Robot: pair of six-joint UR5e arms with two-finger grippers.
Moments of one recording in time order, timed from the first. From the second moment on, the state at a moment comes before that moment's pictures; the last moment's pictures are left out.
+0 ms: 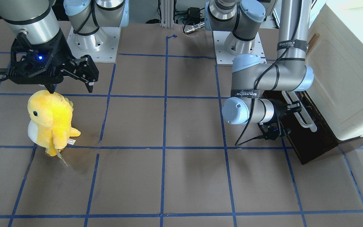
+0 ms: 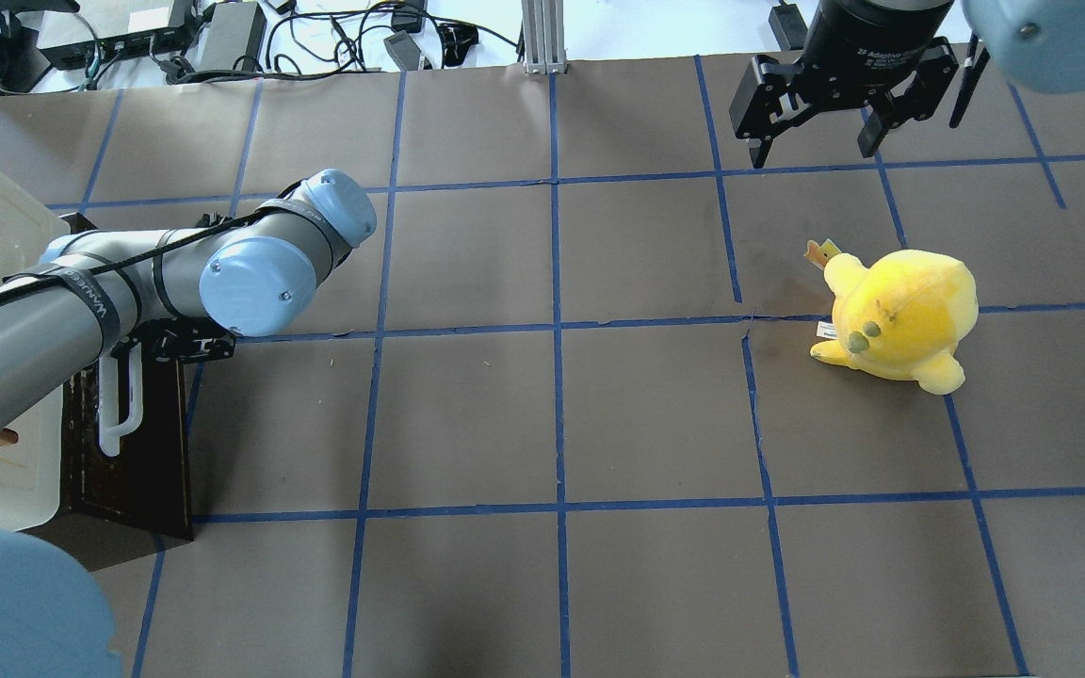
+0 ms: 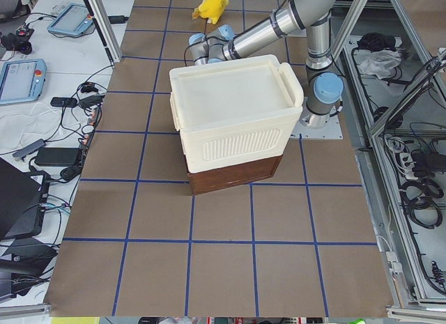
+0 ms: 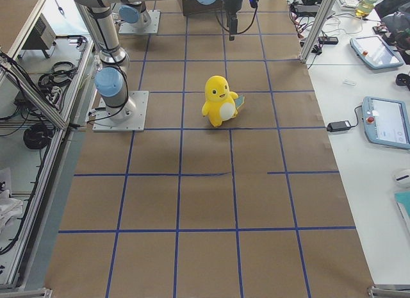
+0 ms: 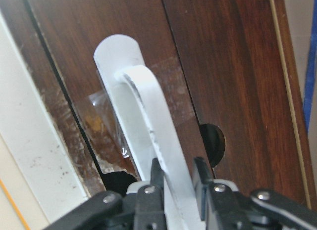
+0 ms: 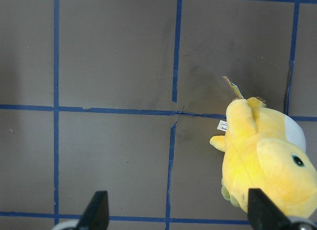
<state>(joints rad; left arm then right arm) -1.59 -1.95 -1.86 -1.51 2.61 -0.37 1.60 -1.48 1.44 -1.57 -1.58 -0.02</state>
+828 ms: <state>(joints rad) -1.60 -1.96 -1.83 -1.51 2.60 -0.38 1.60 -1.48 1.44 -1.57 -1.58 -0.02</state>
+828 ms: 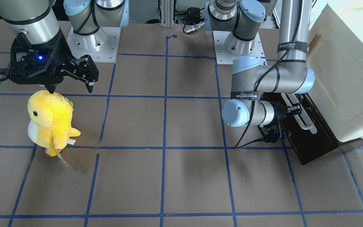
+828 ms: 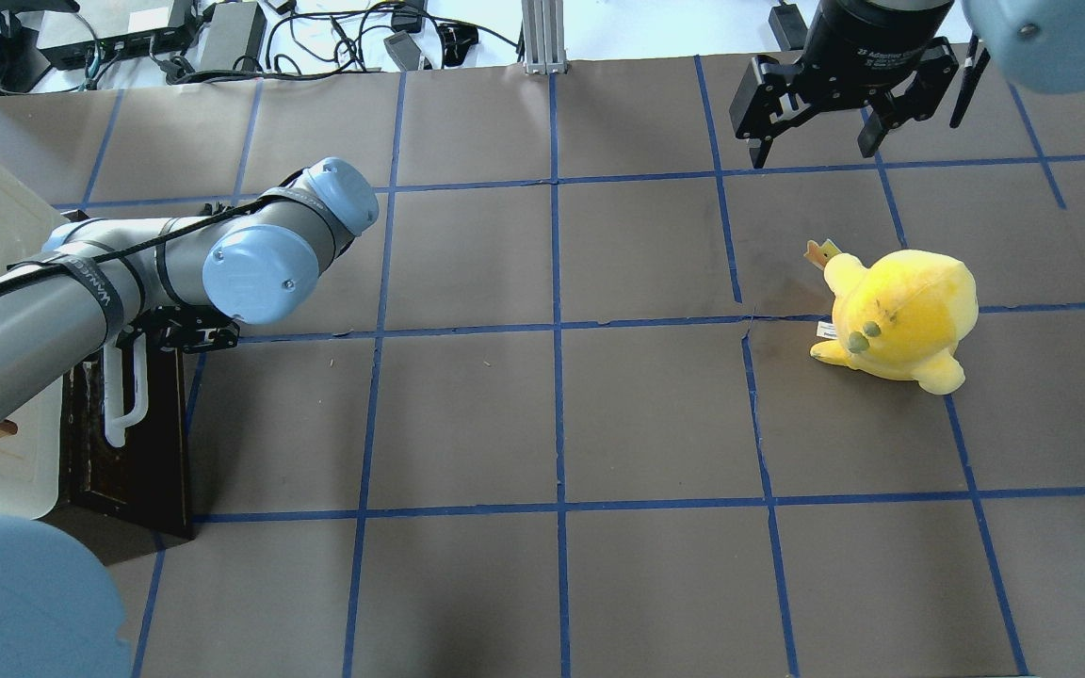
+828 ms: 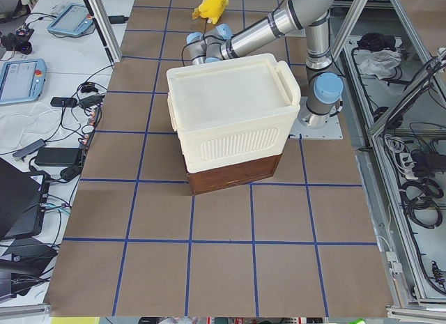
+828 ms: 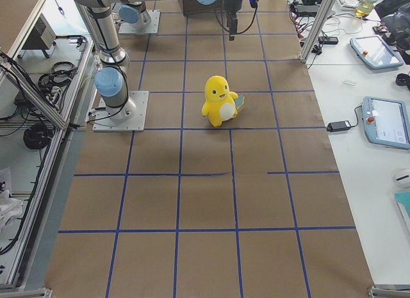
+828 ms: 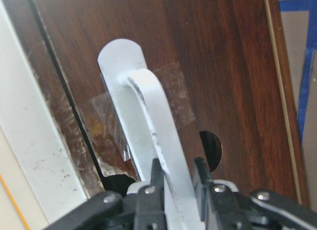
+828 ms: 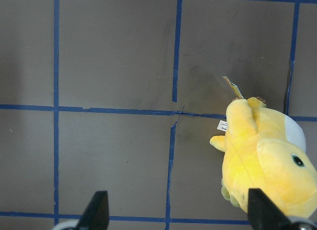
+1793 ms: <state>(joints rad) -1.66 -1.96 -1.83 -1.51 2.59 -0.38 1.60 -1.48 1.44 -1.57 -1.58 -0.02</state>
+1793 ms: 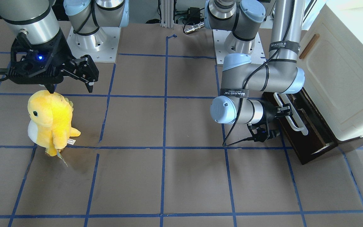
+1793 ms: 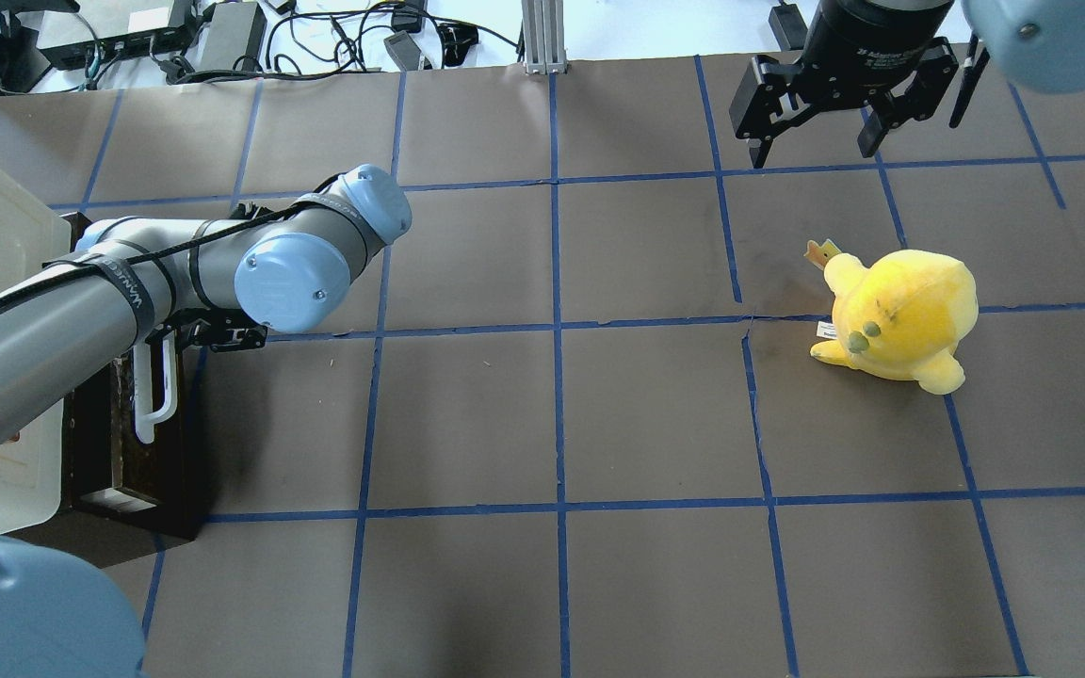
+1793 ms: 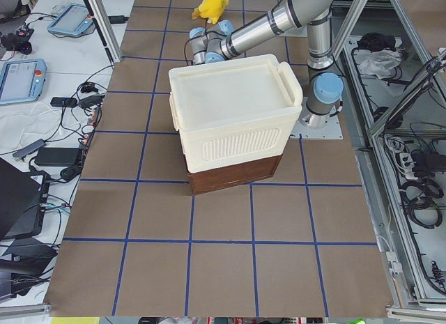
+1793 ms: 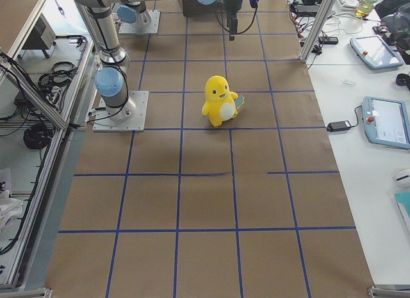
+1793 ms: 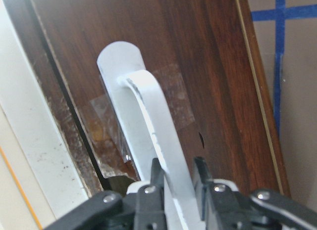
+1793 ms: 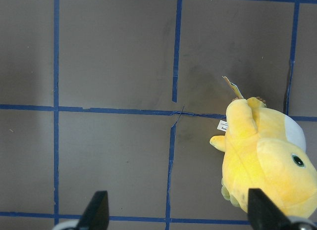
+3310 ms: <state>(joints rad) -1.77 -1.96 -1.80 -1.51 2.52 -0.38 1.60 -1.48 1.44 -1.57 -1.58 -0.02</state>
